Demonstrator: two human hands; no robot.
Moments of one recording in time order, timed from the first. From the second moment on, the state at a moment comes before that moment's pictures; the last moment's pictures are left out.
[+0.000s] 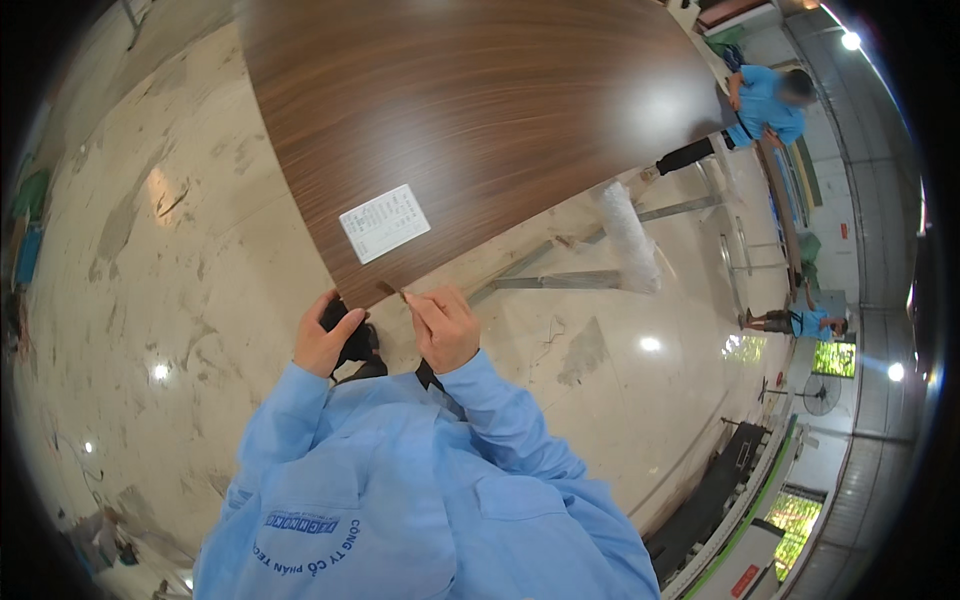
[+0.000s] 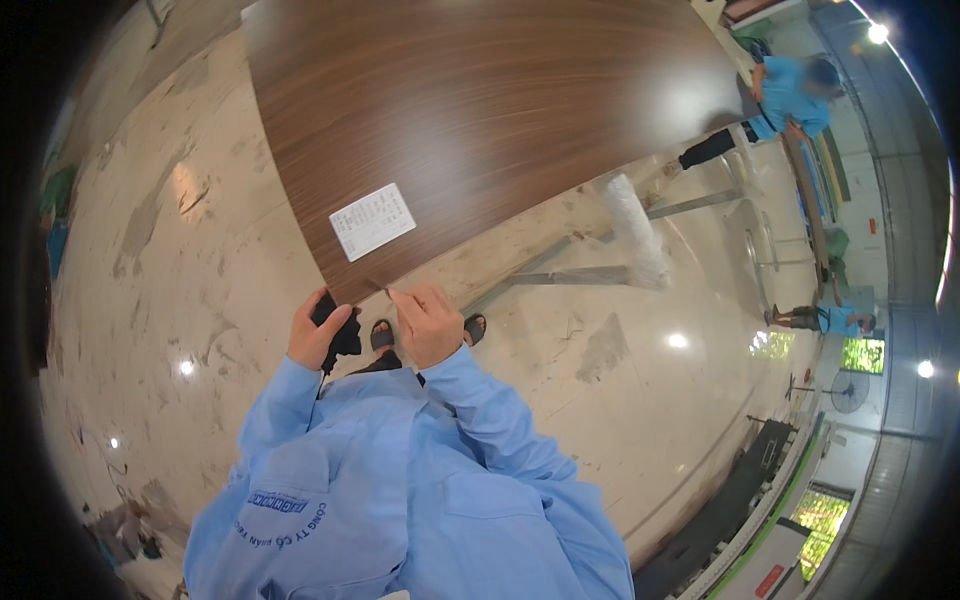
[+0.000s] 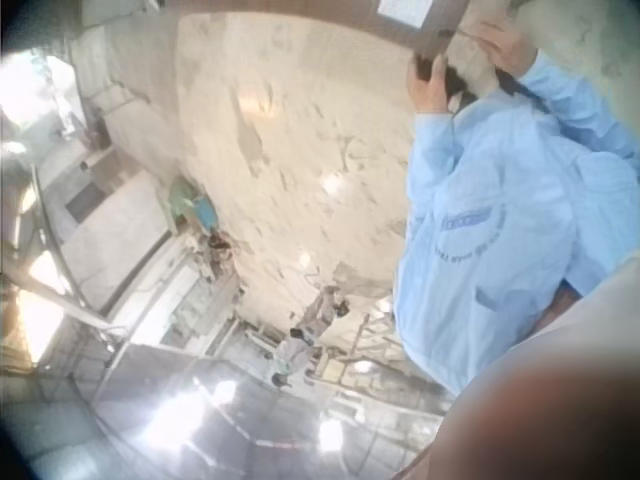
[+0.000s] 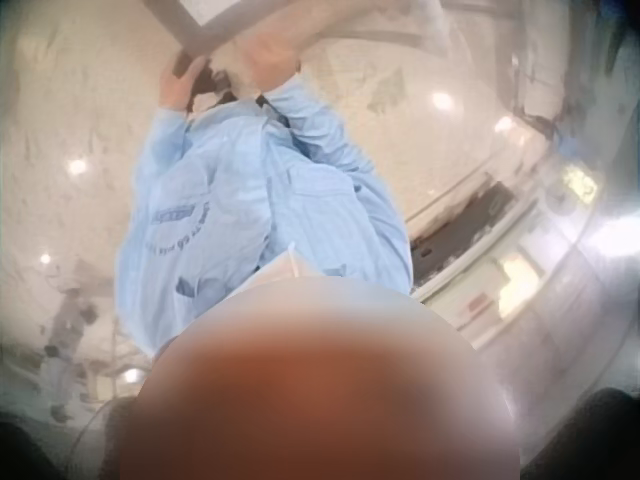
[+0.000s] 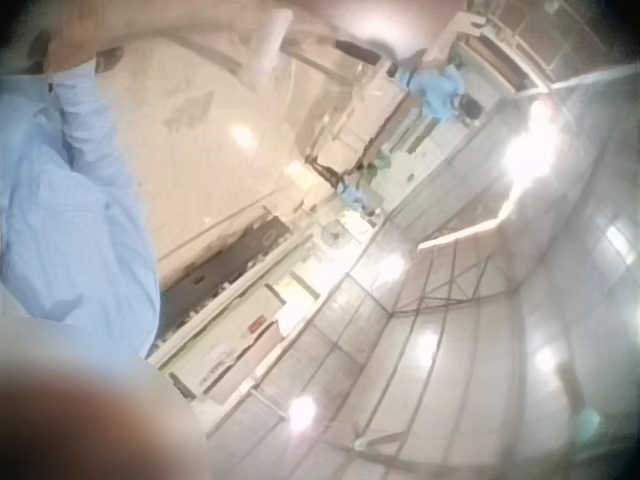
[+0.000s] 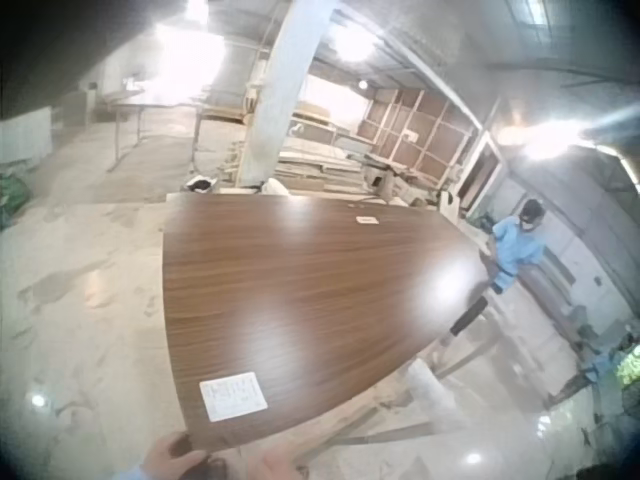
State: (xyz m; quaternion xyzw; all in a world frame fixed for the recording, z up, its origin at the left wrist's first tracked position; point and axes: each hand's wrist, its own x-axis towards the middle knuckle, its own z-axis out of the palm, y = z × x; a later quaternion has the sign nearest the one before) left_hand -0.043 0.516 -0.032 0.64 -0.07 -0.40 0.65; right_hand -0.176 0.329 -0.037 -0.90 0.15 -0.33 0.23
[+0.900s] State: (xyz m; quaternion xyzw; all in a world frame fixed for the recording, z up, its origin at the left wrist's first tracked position) left_hand -0.062 0.500 -0.045 0.72 0.00 -0.29 0.63; right_hand -0.214 0.063 -0.023 -0.92 0.19 -0.33 0.09
